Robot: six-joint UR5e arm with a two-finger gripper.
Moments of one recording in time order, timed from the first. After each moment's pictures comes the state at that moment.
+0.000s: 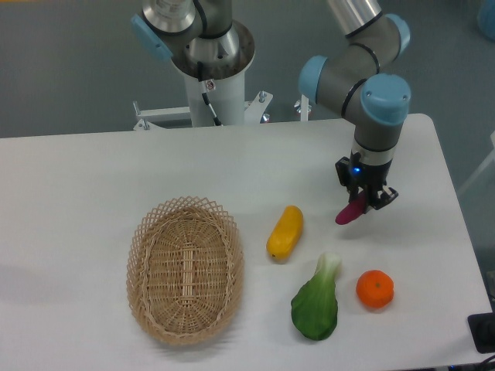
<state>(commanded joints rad) 2.78 -1.91 -1.95 -0.77 1.52 1.74</state>
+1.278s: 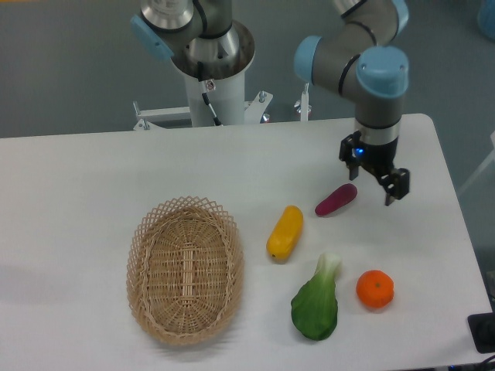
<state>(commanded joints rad) 2.76 -1.80 -1.71 -0.81 1.53 1.63</state>
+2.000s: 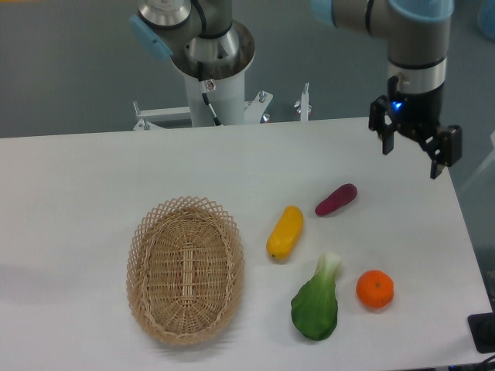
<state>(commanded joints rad) 2.80 -1.75 -1.50 -1.17 1.53 1.73</state>
